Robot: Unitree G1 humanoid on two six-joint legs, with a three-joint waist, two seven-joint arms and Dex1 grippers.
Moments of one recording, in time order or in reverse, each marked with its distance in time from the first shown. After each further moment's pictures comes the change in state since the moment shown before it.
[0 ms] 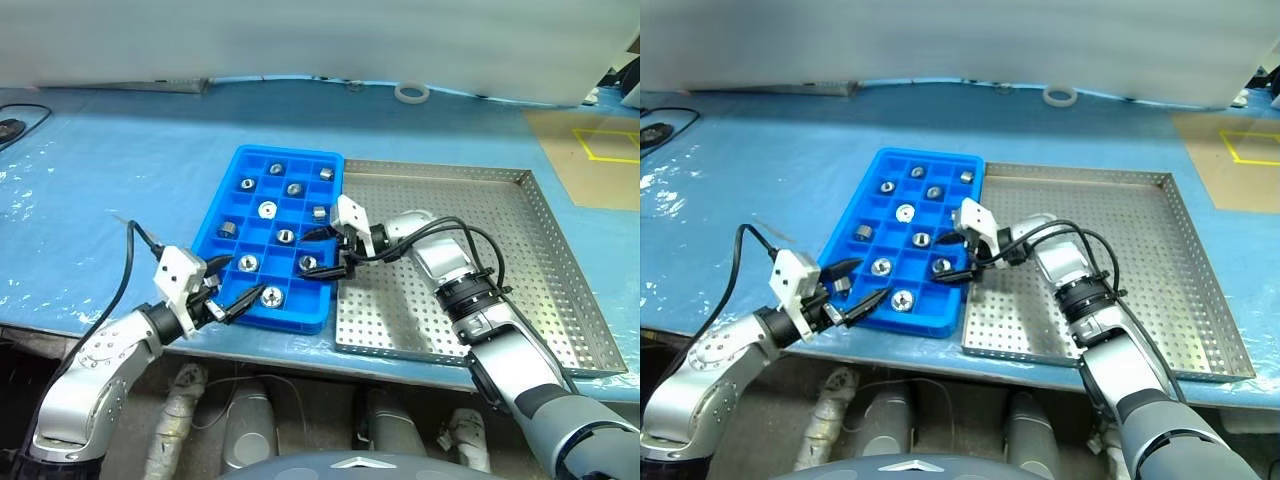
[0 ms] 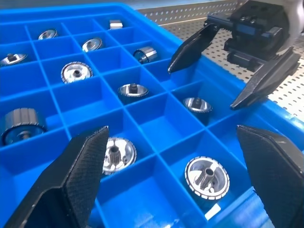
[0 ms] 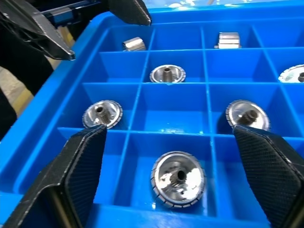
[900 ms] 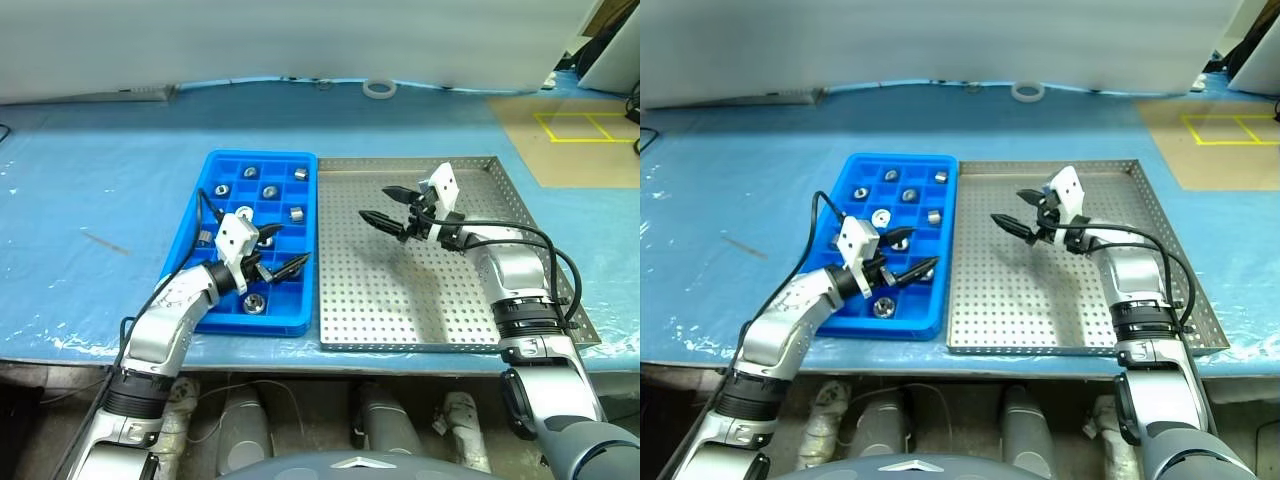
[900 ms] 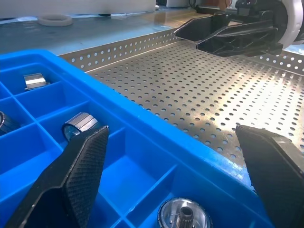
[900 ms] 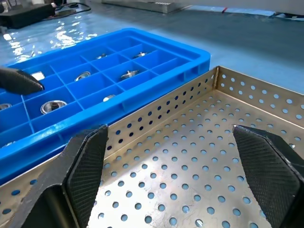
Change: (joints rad) left arm -0.348 -0.173 -0.198 0.409 0.134 -0.218 -0.068; right arm 0.172 -0.105 -0.360 -0.154 0.139 0.109 -0.337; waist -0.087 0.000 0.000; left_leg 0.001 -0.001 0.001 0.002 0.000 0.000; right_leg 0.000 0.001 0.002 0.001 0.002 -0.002
